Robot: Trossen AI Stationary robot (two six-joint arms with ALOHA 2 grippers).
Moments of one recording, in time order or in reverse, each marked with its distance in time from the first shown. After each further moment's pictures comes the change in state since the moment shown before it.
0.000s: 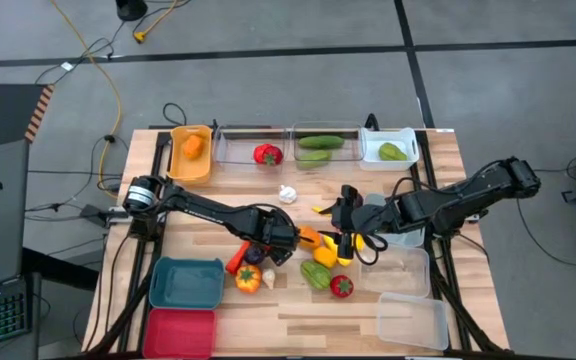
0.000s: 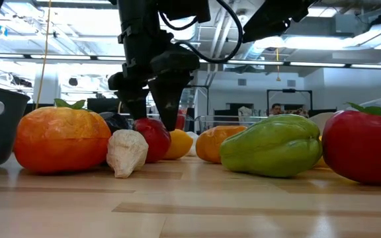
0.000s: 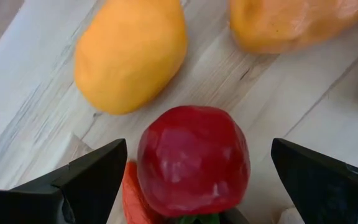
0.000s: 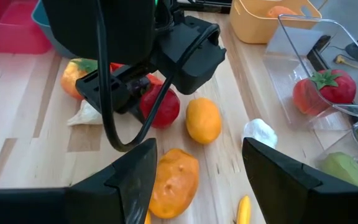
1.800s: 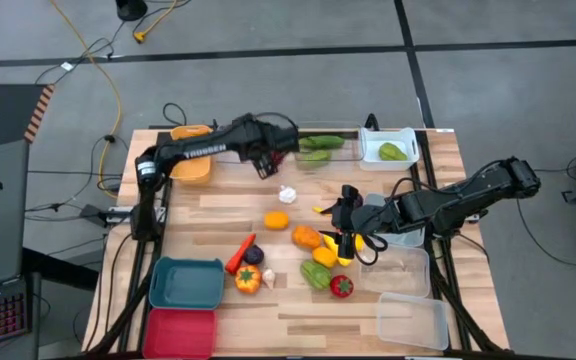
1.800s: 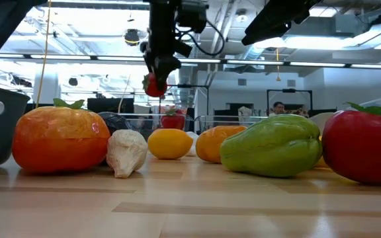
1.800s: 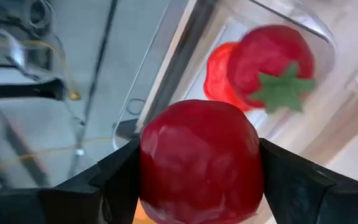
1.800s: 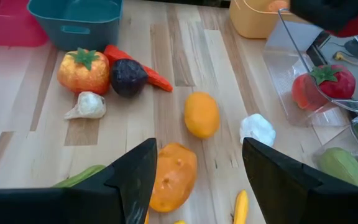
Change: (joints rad) left arm 0.498 0.038 0.490 -0.478 -0.388 0.715; right arm 0.000 0.000 0.001 -0.022 0.001 0.000
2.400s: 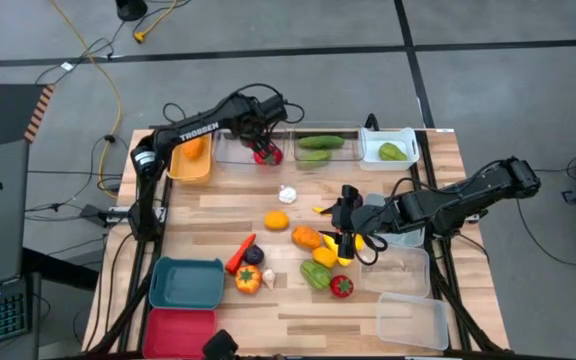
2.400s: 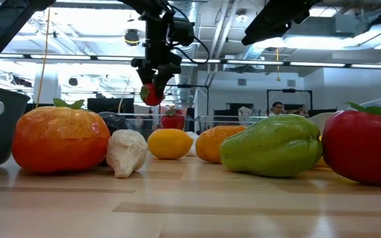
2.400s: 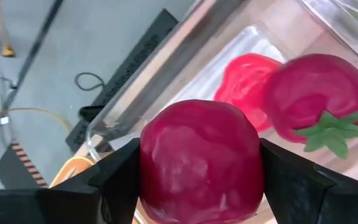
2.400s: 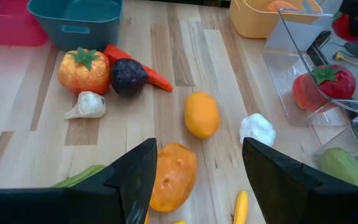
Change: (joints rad) left arm 0.194 0.000 0.000 0.070 0.205 -0.059; right arm 0.000 0.000 0.000 0.000 -0.001 -0.001
